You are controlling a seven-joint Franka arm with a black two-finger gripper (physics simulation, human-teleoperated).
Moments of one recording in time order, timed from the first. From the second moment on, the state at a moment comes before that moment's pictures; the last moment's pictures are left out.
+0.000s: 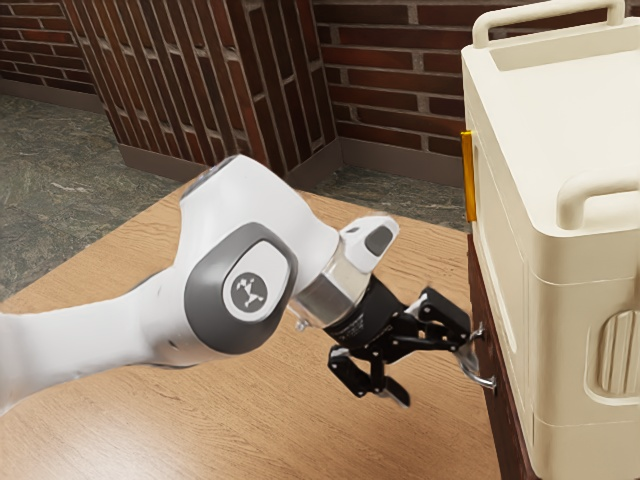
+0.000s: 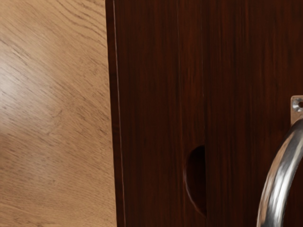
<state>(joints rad) 0.42 -0.18 -0.67 -2.09 -0.71 2.26 -0.45</state>
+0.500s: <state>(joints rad) 0.44 -0.27 -0.64 -2.16 -0.70 2.24 -0.45</state>
